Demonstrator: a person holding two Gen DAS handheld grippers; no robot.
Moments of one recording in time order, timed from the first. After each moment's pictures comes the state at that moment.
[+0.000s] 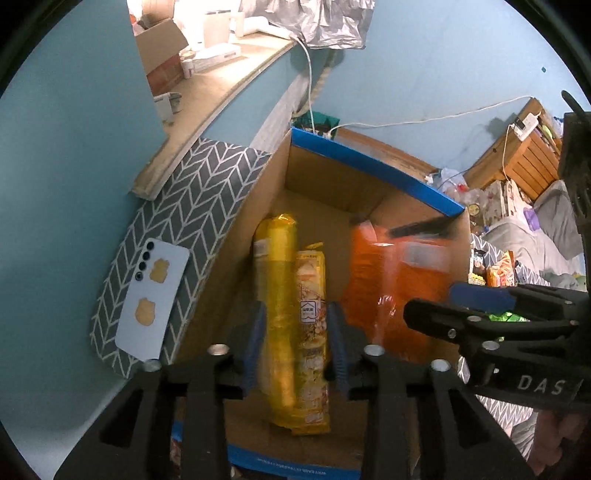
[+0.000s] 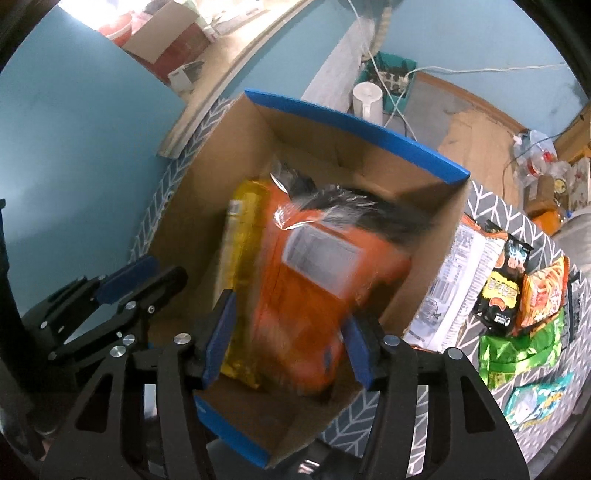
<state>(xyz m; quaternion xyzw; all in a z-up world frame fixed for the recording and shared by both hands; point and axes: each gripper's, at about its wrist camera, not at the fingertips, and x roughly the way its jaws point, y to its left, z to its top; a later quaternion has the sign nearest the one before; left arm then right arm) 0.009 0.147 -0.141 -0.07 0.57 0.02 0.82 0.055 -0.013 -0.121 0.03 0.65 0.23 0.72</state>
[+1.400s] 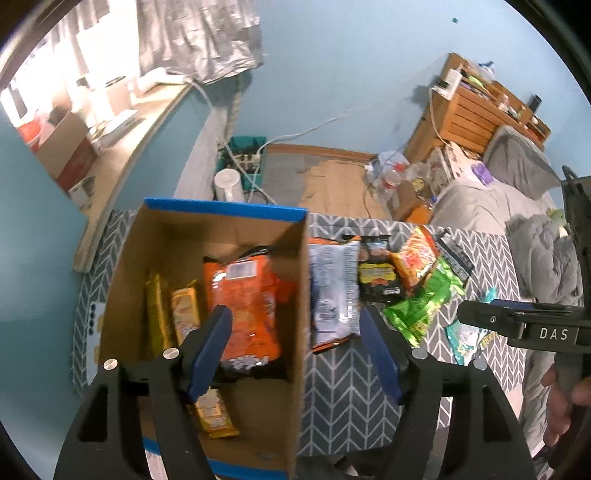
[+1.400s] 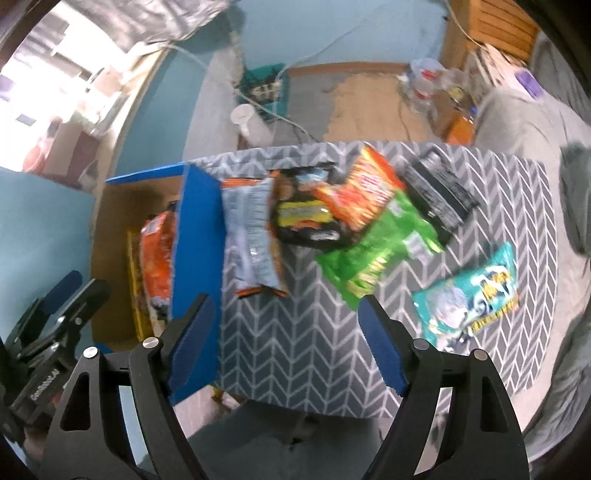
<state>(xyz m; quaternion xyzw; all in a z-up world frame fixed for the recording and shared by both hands) 0.007 -0.006 -0.094 0.02 0.54 -0.09 0.84 0.004 -0.232 -0.094 0.17 0.64 0.05 0.75</state>
